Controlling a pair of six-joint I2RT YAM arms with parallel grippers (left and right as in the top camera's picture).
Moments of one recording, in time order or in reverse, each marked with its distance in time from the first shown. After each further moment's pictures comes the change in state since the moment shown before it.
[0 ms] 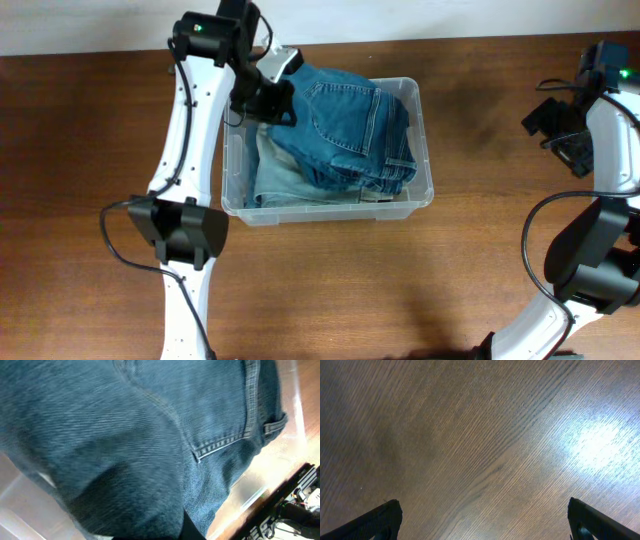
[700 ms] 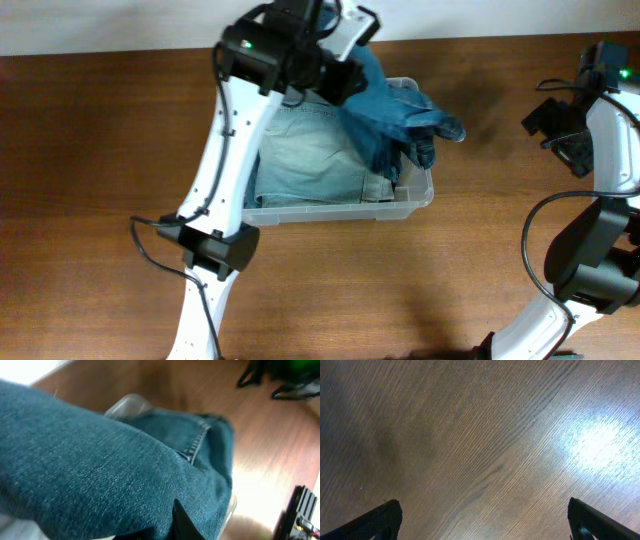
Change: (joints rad) left arm -0.200 0.000 0.266 0.196 0.029 -0.033; right arm 0.000 0.000 0.000 0.000 0.000 0.000
